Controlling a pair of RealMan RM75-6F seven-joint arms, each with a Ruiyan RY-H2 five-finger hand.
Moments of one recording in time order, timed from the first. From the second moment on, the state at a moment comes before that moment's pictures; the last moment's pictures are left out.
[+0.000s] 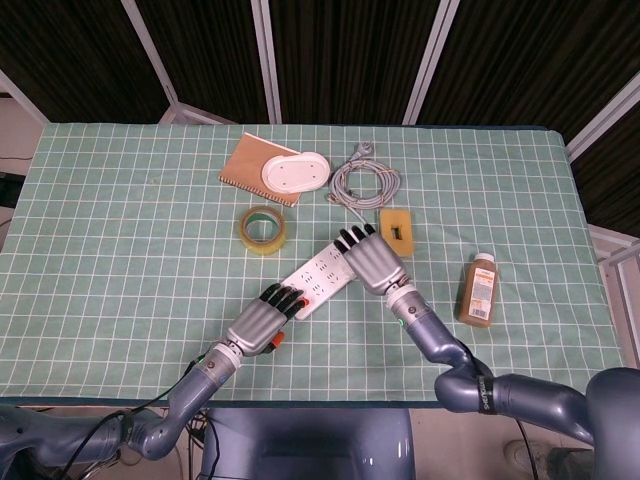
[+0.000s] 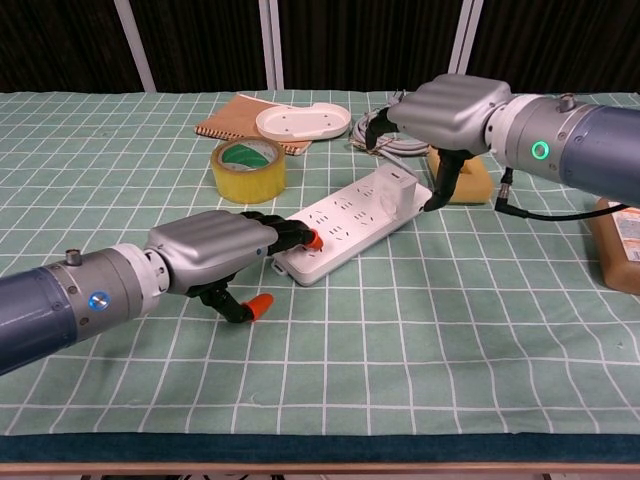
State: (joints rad) left arm -0.74 -1.74 -0.09 -1.47 1.17 0.88 0.55; right arm 0.90 -1.57 0.23 -1.40 -1.05 0.86 -0.77
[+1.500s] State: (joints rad) left arm -0.76 -1.76 -0.05 -1.43 1.21 0.88 0.48; right arm 0.97 -1.76 0.19 -1.09 -1.07 0.83 -0.63
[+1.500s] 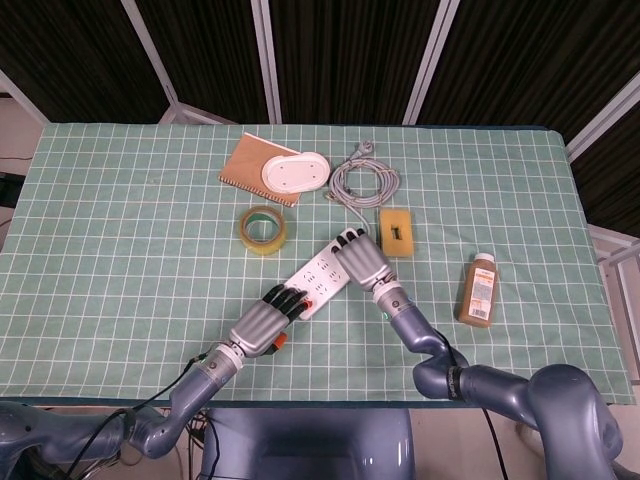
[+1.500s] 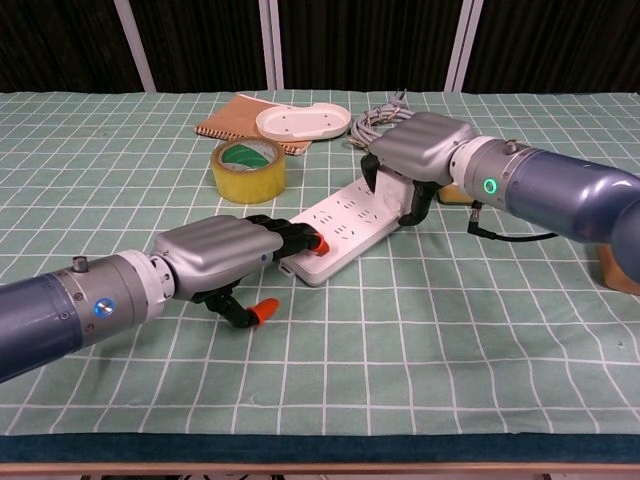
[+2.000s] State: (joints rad) left arm -0.76 -1.77 -0.04 -1.43 1.21 0.88 0.48; right arm 0.96 -1.75 0.19 -1.09 -1.06 0.84 -0.65
